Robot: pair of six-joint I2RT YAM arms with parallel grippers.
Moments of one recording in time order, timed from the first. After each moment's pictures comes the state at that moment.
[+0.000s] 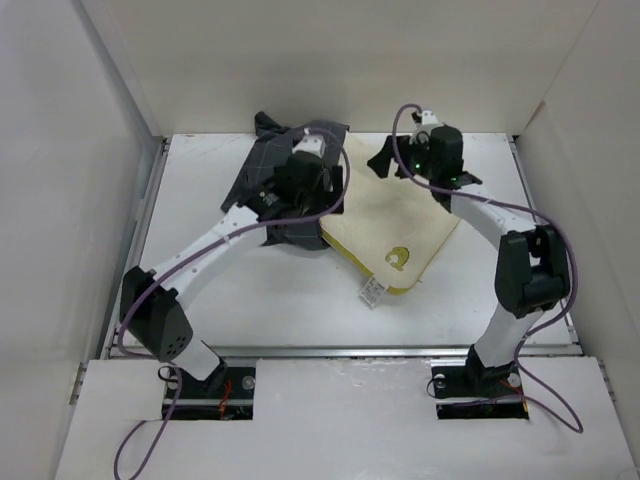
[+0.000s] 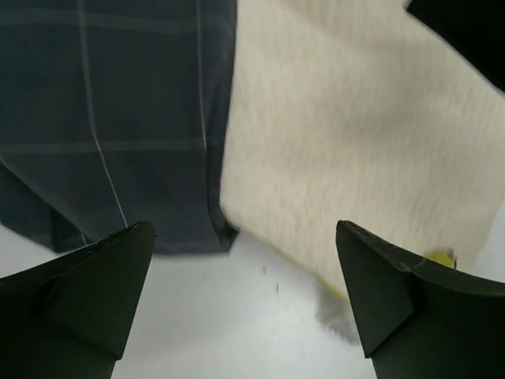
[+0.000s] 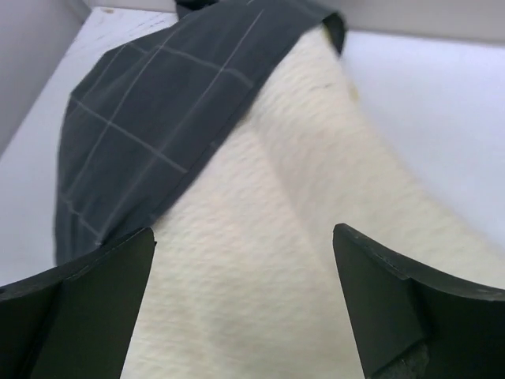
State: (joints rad) left arm -0.71 1.51 1.37 -0.53 -0.26 -0.47; right arm 0.26 1.76 1.30 0.17 -0.36 0.29
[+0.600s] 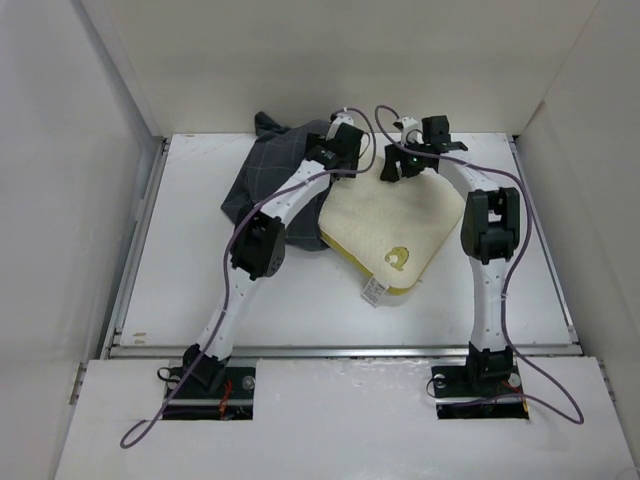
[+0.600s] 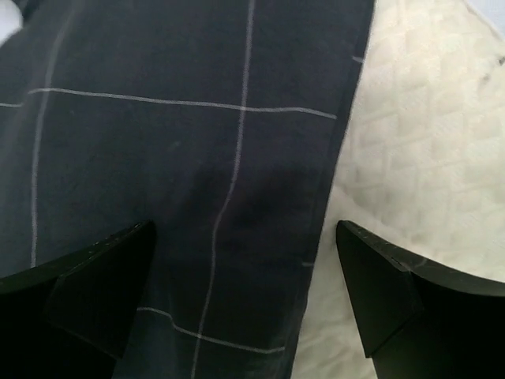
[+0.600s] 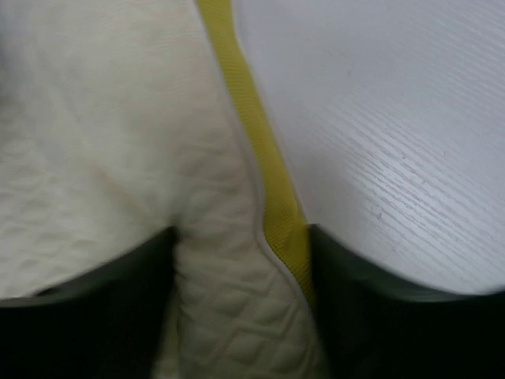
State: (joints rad) left arm -0.59 2.51 2.40 -0.64 -0.53 -0.24; right arm 0.13 2.37 2.02 -0.46 -0.48 -0.19
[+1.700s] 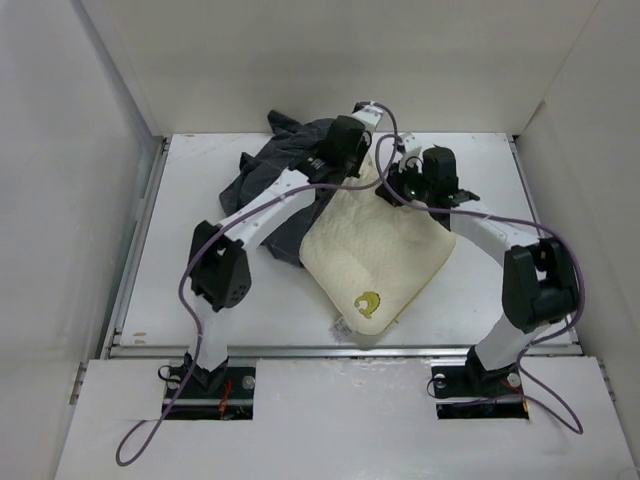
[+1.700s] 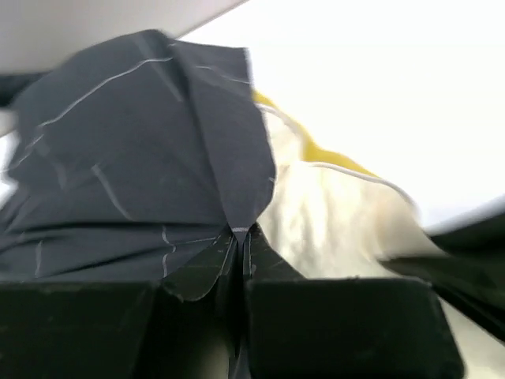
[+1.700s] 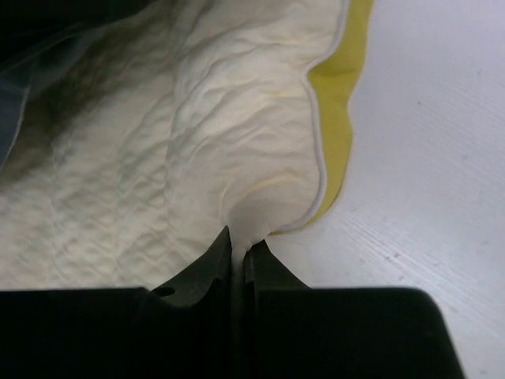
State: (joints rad) left arm -0.70 2.08 1.99 -0.43 -0.31 -0.01; right arm 0.30 1.72 1.25 -0.03 -0.43 -0.03
